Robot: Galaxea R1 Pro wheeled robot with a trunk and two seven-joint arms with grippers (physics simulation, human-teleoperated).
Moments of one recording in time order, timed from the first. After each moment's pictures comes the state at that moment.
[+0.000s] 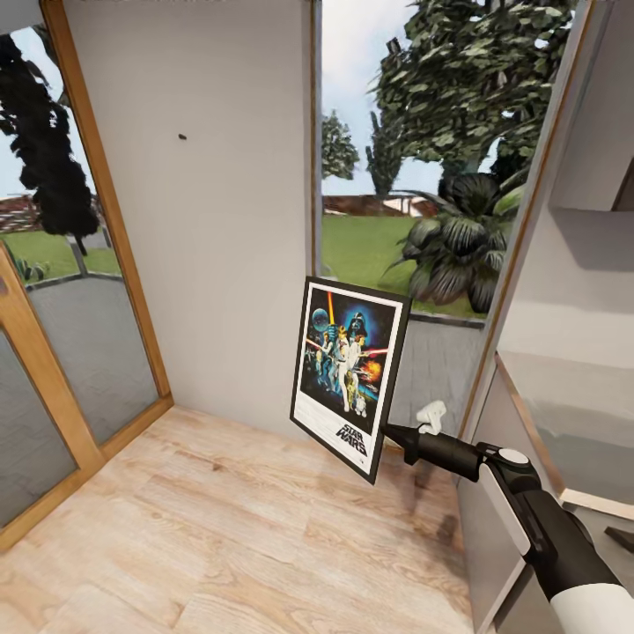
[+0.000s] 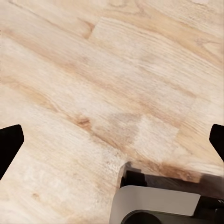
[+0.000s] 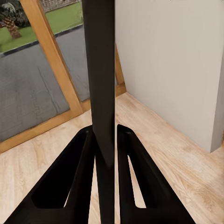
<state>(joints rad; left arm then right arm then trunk) 0.05 0.05 0.18 -0.64 0.00 0.00 0.00 -0.51 -0.21 0.07 -1.19 -0.24 0.36 0.82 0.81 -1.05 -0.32</state>
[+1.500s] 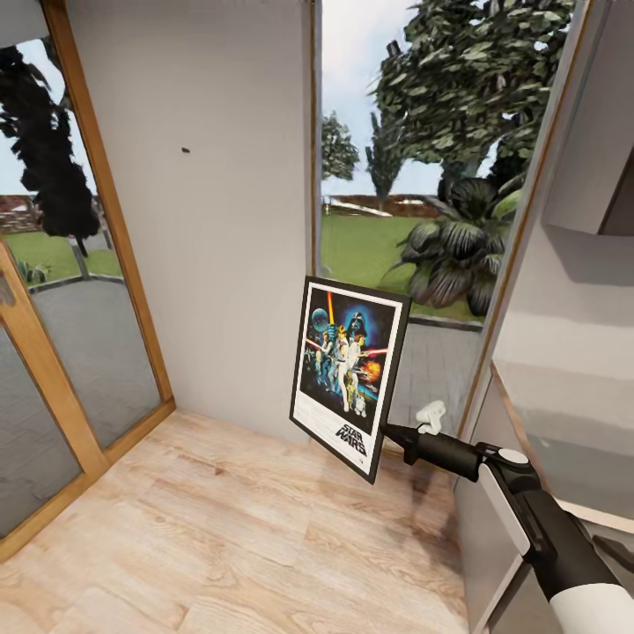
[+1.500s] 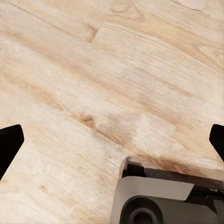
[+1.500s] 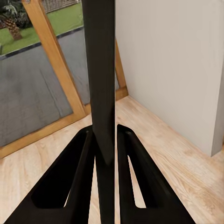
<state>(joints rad) 0.05 0.05 0.18 -0.64 0.00 0.00 0.00 -0.51 -0.21 0.07 -1.20 -0.24 0.37 0.82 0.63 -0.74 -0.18</state>
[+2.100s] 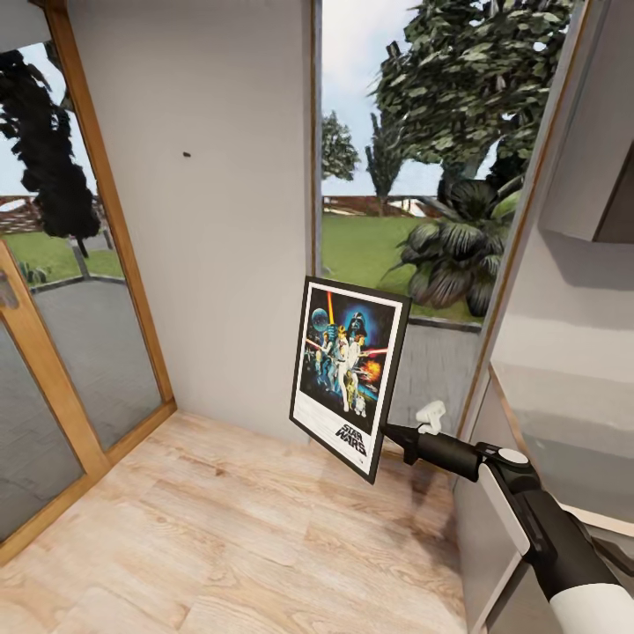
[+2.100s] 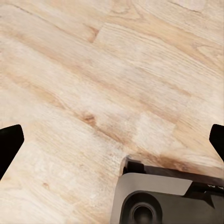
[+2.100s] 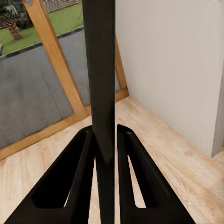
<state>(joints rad) 0.05 0.05 0.18 -0.64 0.00 0.00 0.01 -0.51 -0.21 0.07 -1.20 -0.24 0.37 0.82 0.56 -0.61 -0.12</state>
